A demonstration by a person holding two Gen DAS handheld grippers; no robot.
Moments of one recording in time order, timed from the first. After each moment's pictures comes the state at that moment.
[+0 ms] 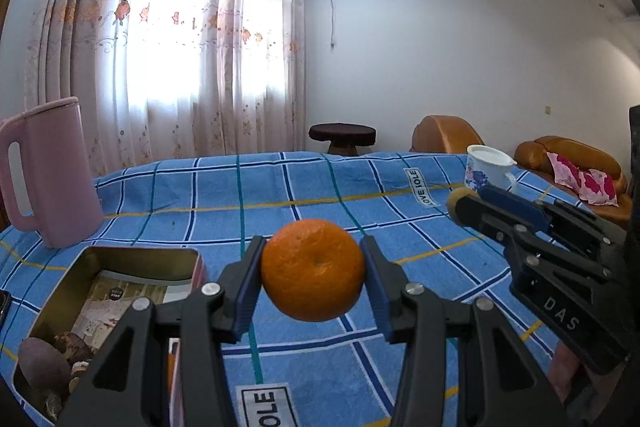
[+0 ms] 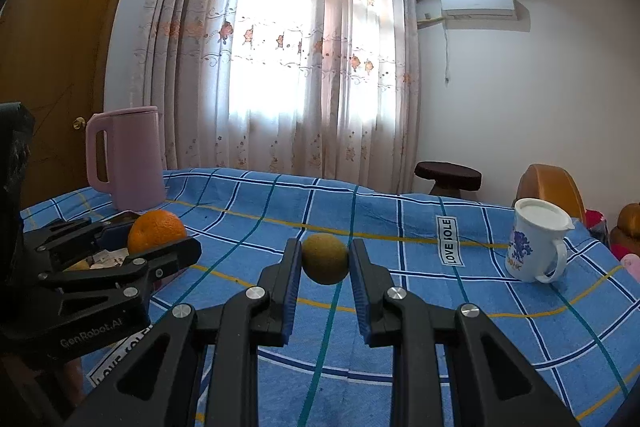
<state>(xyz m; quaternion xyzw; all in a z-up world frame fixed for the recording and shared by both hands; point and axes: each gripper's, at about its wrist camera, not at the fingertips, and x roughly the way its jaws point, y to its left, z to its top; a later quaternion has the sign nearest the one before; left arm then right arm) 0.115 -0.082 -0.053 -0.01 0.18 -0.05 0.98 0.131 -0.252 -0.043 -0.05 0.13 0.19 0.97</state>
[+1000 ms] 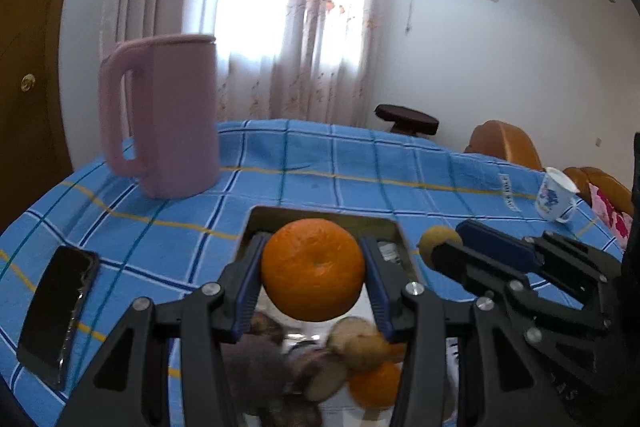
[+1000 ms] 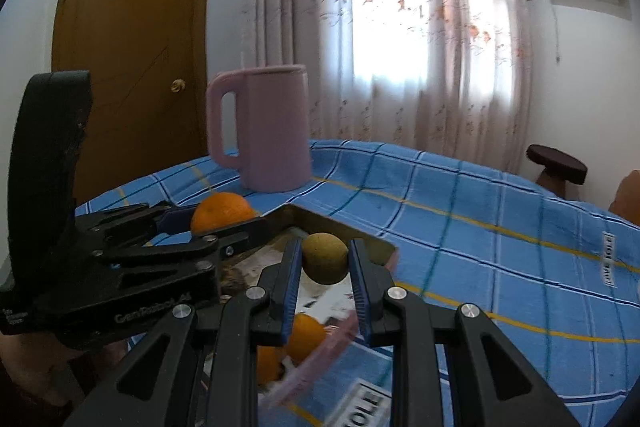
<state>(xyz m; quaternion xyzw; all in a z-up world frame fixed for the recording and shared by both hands) 0.091 0.077 -0.053 -0.08 0.24 0.04 0.97 0.127 -0.069 -0.044 -0.09 0.21 0.37 0.90</state>
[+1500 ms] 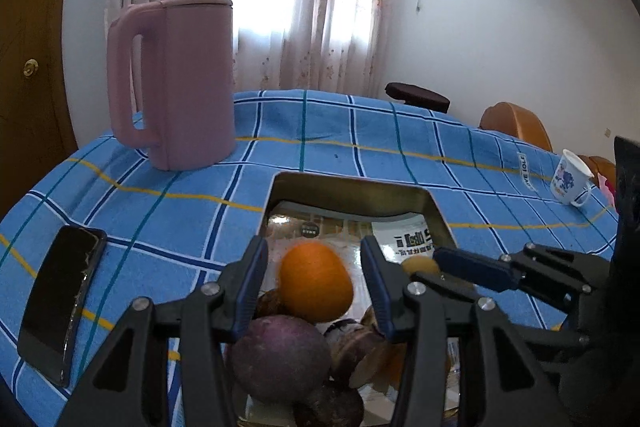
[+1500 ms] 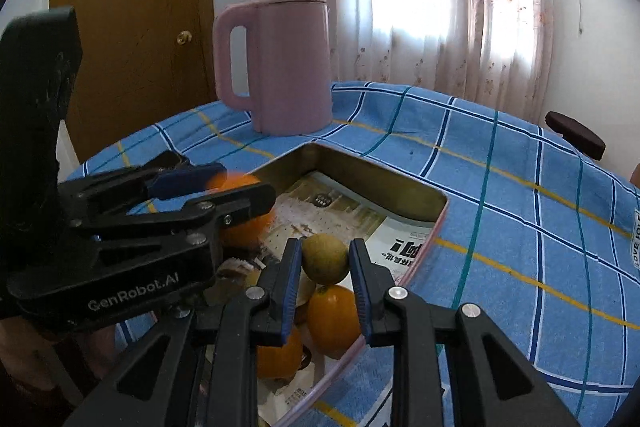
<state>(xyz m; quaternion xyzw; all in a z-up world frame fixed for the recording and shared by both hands) 0.095 0.089 -0.073 -0.08 0.28 0.06 0.96 0.136 -0.044 -0.073 -0.11 0.29 0.38 0.87</state>
